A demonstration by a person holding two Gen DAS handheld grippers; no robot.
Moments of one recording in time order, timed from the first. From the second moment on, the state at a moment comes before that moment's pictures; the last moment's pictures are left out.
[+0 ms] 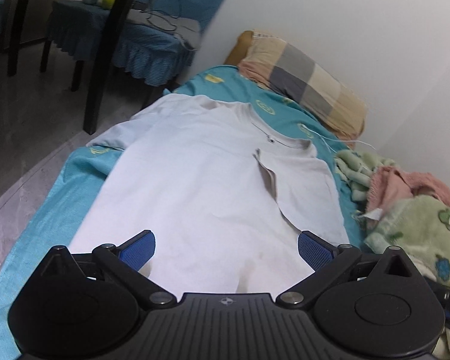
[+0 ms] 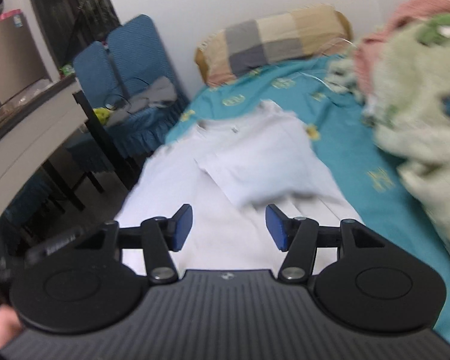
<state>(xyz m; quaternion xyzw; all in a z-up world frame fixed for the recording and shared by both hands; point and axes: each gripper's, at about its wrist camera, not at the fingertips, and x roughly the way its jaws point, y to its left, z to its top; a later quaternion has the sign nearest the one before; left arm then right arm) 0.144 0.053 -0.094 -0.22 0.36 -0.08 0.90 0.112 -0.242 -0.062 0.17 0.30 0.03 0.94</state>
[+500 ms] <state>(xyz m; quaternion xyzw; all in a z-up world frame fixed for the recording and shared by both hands) 0.277 -0.008 -0.114 -0.20 0.34 -0.07 0.91 0.107 -0.314 -0.085 0.26 0.26 -0.02 0.93</state>
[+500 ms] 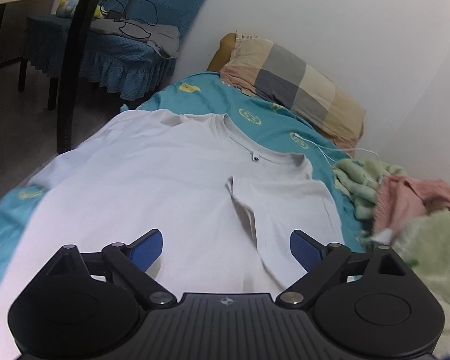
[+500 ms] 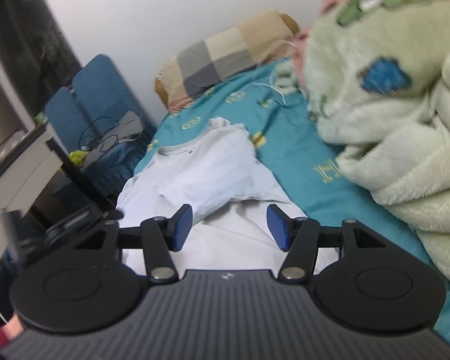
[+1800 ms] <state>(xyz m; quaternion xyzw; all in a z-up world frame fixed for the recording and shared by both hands) 0.413 -0.025 -0.136 -0.23 0.38 -0.04 0.89 0.155 -0.336 -0.130 0.29 0.28 -0.05 0.91</state>
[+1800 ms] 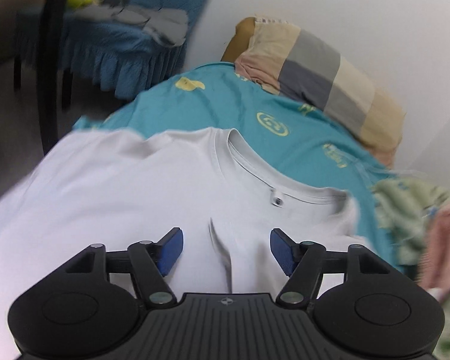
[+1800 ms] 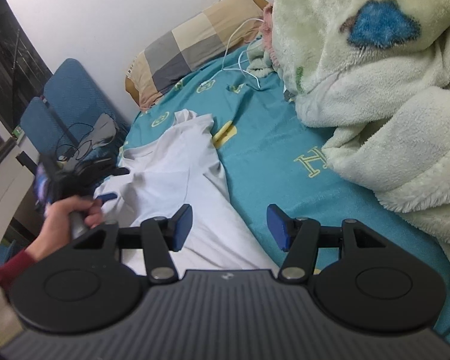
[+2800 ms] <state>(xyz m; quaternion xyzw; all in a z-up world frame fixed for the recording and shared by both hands) 0.343 -0.074 -0.158 -0.23 0.41 -0.03 0.88 0.146 -0.362 -0.137 0.34 0.28 -0.07 0.90</state>
